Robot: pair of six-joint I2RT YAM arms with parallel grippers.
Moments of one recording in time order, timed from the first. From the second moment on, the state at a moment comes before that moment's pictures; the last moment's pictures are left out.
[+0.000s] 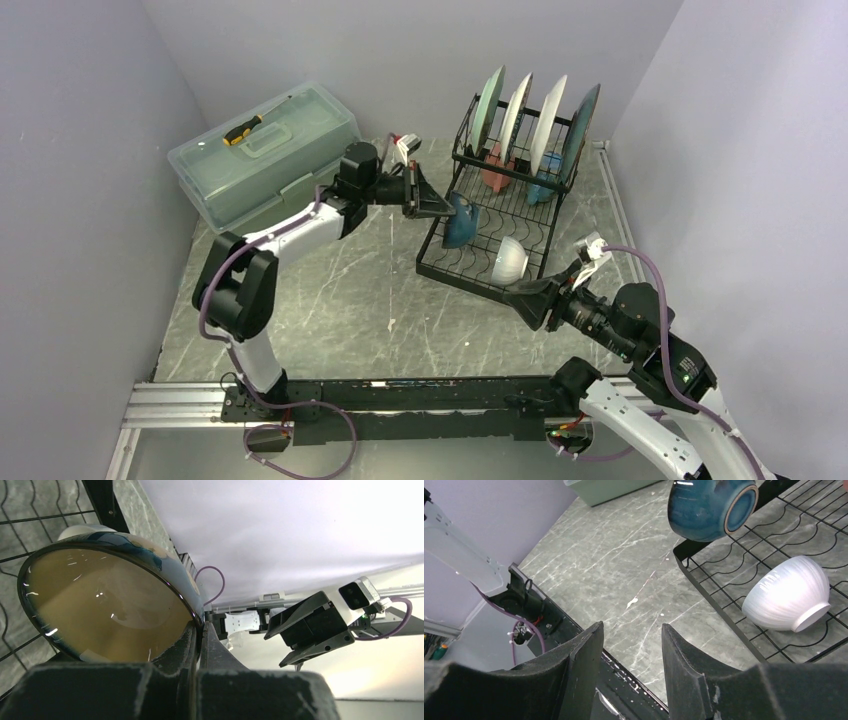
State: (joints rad) left arm -0.51 1.74 1.26 0.32 0.96 -1.07; right arm 0.70 0.35 0.86 -0.71 -0.09 0.41
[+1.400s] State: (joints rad) left arm -0.59 2.13 1.18 1.10 1.01 -1.45; right arm 0.70 0.33 0.87 -0.76 -0.07 0.41
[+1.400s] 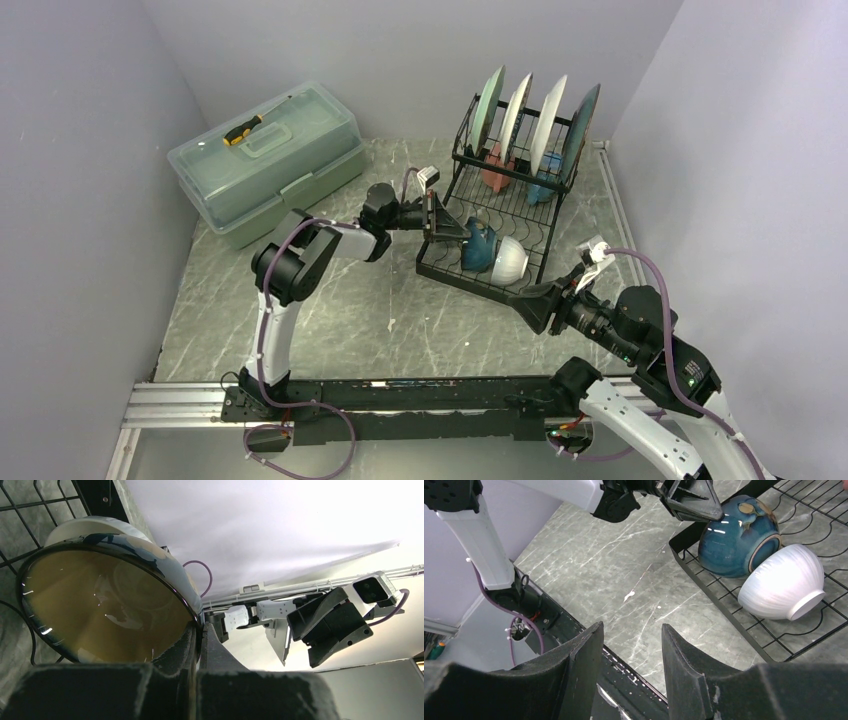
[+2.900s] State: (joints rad) left arm -0.51 2.23 1.16 1.18 1.07 -1.45; right arm 0.70 0.35 0.87 -0.76 -0.06 0.42
